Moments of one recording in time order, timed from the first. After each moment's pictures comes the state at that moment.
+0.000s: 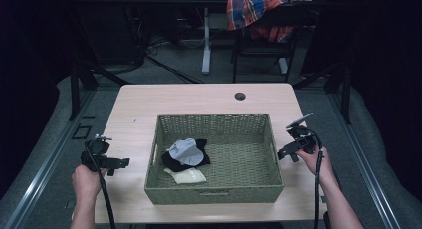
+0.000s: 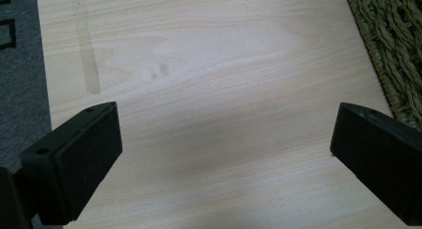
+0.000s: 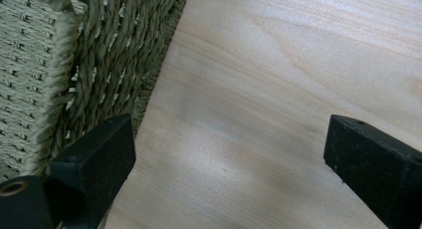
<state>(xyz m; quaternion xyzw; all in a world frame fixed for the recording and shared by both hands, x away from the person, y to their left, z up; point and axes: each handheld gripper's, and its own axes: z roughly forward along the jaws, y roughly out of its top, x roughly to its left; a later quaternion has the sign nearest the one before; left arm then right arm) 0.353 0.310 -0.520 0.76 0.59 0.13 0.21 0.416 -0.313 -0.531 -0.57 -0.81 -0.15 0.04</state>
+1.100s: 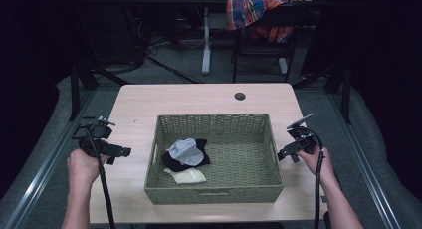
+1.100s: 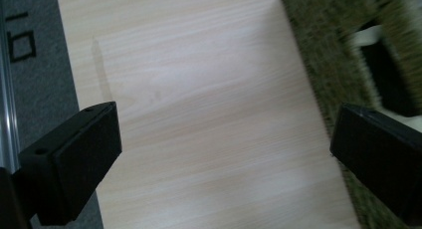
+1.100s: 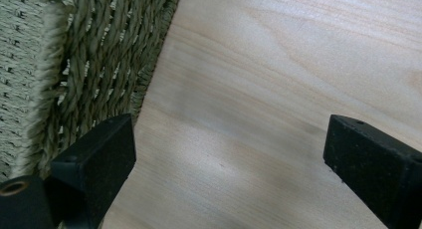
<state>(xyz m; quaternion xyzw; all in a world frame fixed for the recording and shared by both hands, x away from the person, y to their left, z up) 0.356 0.277 -0.440 0.79 0.57 0.14 0.19 0.415 -0.315 -0.533 -0.58 -0.80 -0.16 0.04</state>
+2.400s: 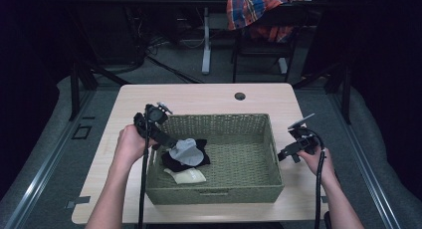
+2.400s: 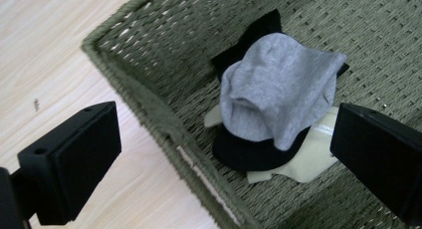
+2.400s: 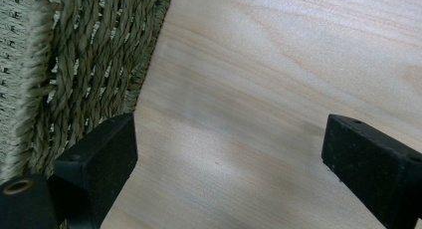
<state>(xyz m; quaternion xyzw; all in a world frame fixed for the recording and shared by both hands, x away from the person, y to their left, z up) 0.394 0.147 -0.418 0.89 0.41 0.12 0.17 0.416 -0.320 -0.533 -0.58 -0.80 -0.15 0.04</state>
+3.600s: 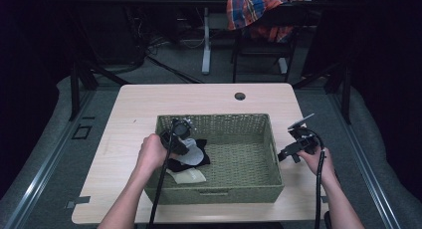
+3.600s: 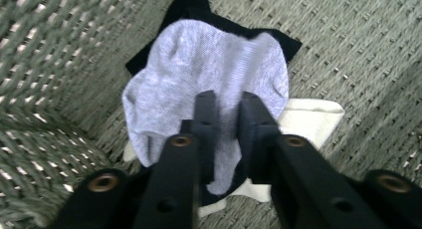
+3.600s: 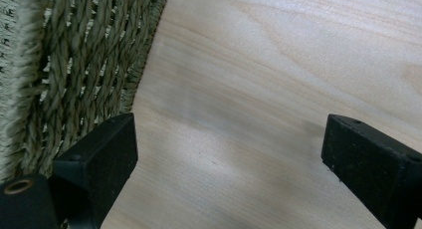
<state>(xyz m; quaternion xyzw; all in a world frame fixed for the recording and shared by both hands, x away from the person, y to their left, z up) 0.392 0.098 -0.467 0.93 0.33 0.07 0.15 0.417 -0.320 -0.534 -0.58 -0.80 -0.15 0.04</state>
